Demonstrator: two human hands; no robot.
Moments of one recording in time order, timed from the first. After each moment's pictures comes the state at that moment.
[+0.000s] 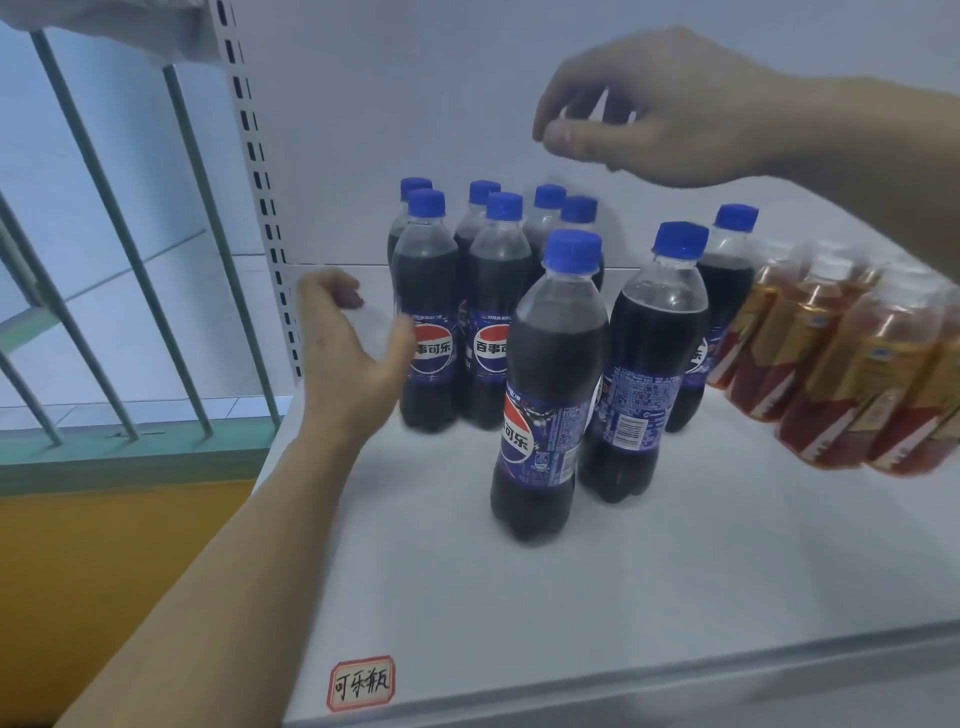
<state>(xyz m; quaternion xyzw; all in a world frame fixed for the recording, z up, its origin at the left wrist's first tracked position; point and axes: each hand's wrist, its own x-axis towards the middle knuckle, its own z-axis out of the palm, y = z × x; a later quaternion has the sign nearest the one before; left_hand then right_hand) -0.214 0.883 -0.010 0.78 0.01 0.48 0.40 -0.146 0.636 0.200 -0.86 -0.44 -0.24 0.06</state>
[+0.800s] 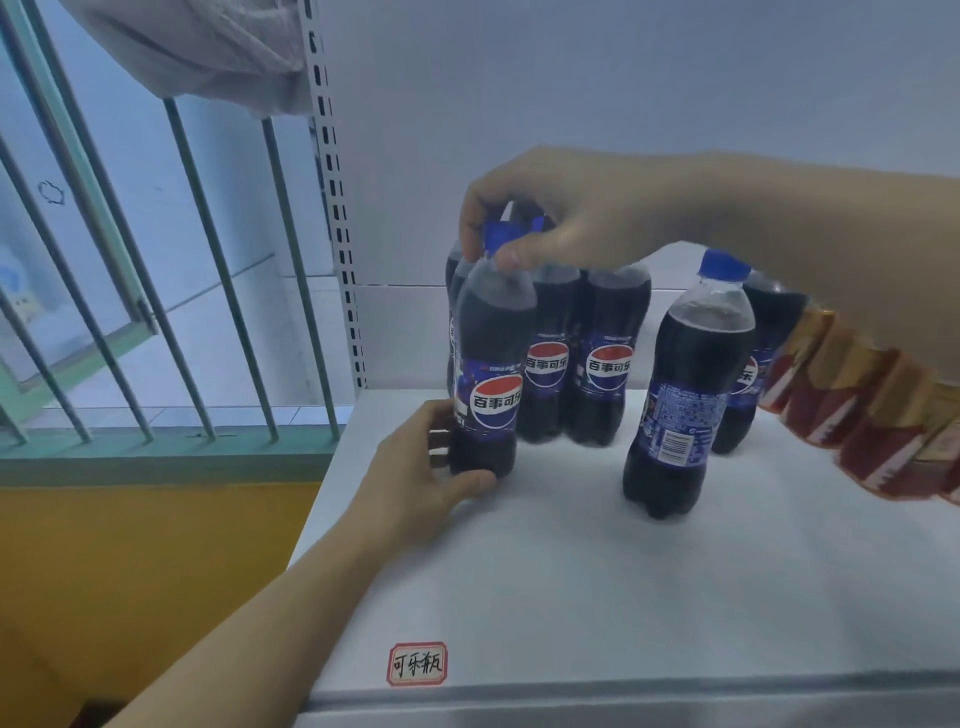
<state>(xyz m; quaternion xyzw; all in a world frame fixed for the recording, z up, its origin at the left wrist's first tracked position) -0.280 0.878 -0.051 0.85 0.02 0.19 0.49 -0.180 0.702 0.186 -0.79 -0.60 -0.05 0.09</state>
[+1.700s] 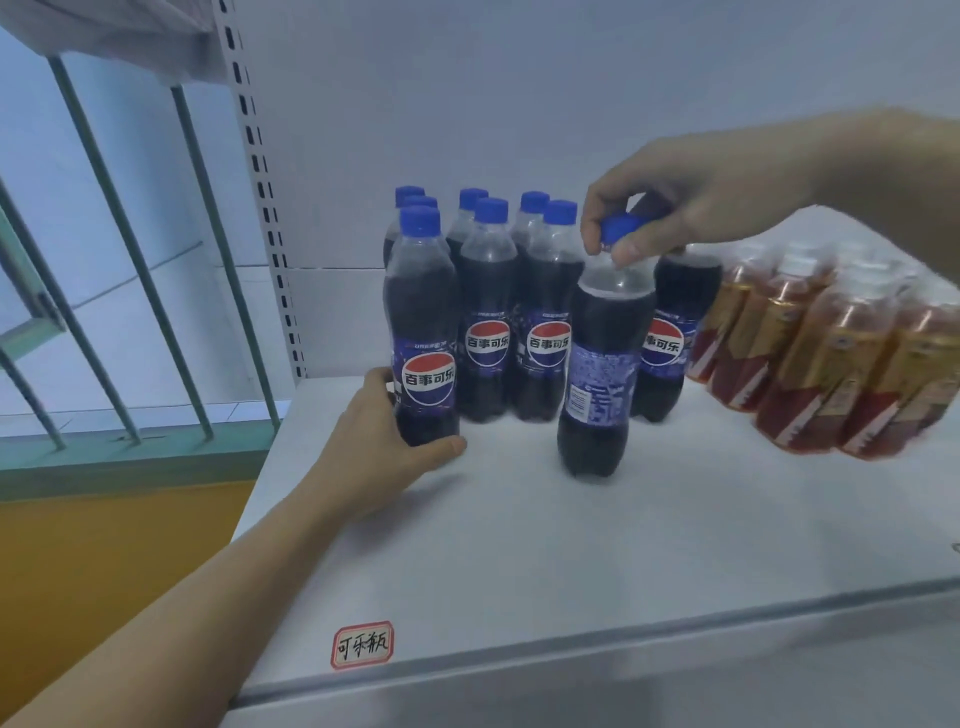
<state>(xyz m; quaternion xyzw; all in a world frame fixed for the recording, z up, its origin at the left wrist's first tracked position) -0.262 0.869 -0.045 0.88 0.04 0.18 0.44 -0.160 0.585 0.192 -0.88 -0.46 0.03 0.07</state>
